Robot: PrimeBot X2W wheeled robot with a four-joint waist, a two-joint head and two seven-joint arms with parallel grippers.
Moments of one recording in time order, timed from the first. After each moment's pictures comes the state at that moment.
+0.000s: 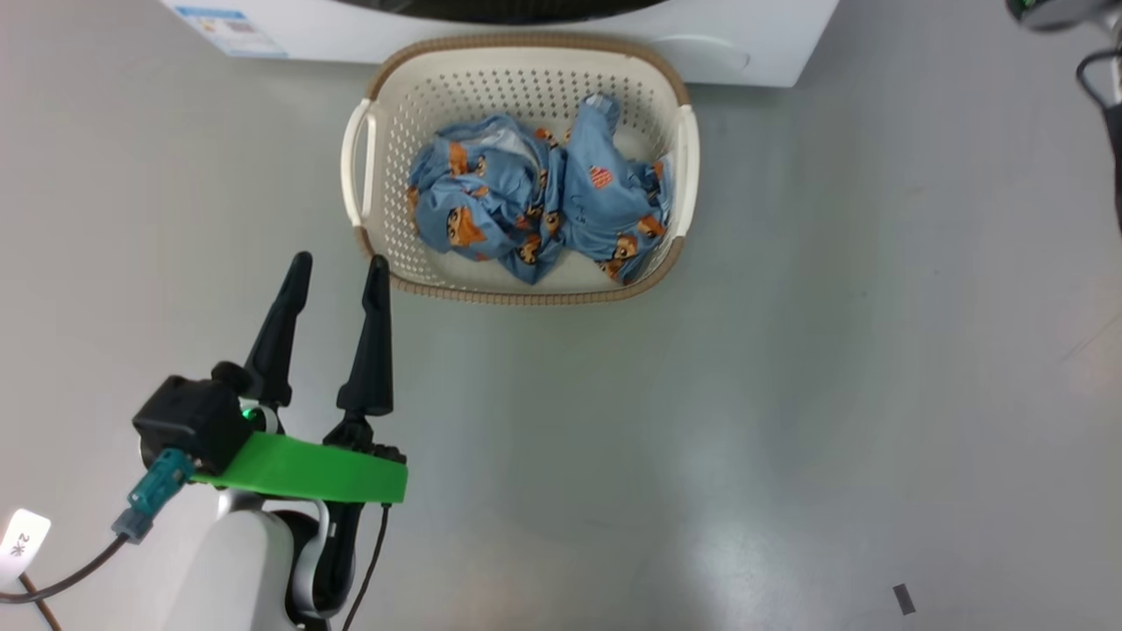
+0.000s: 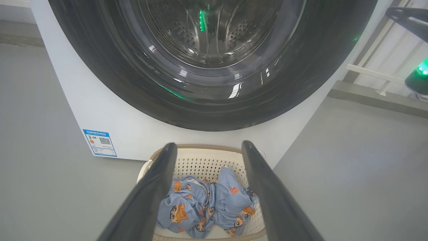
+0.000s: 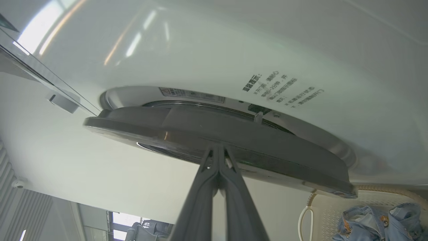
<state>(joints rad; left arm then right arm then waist) -0.33 0.03 -0.19 0.09 -0.37 -0.13 -0.26 -1.25 -0.37 0.24 0.62 1.66 0.12 0.47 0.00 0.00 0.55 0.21</state>
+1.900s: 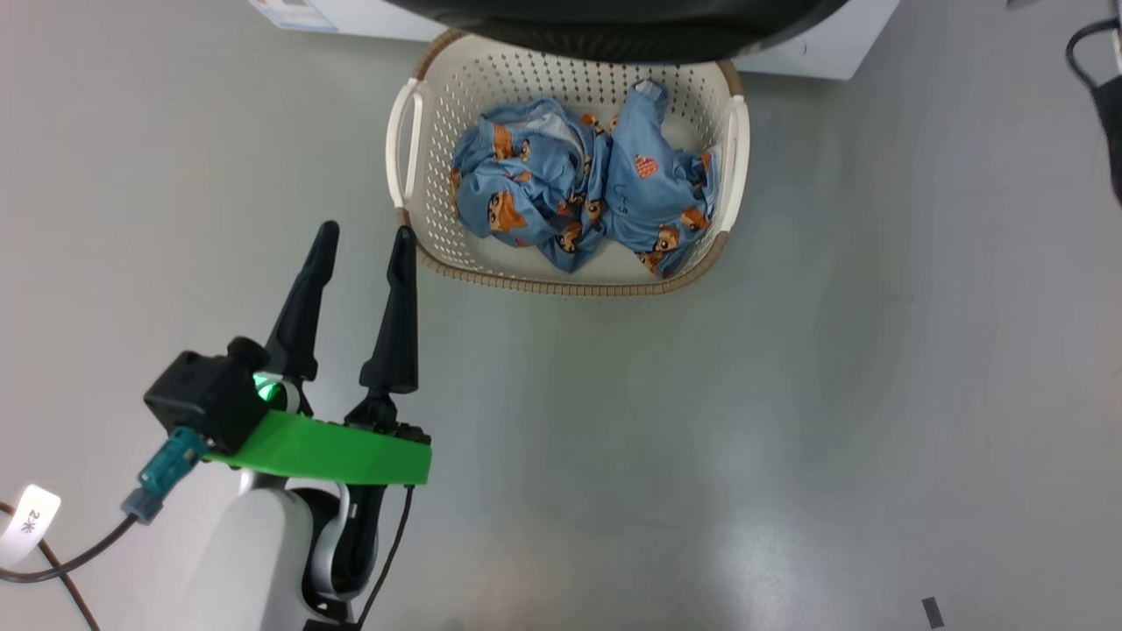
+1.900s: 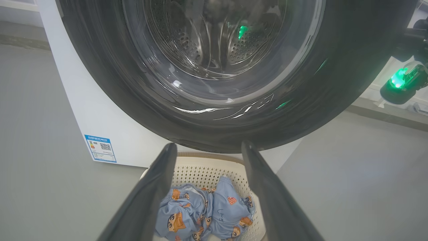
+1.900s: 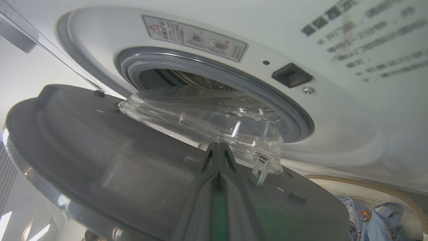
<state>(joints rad) -0.38 0.03 -0.24 0.07 -0.43 -0.11 -0.26 -1.31 -0.38 0.35 0.60 1.54 0.12 0.52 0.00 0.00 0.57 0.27</state>
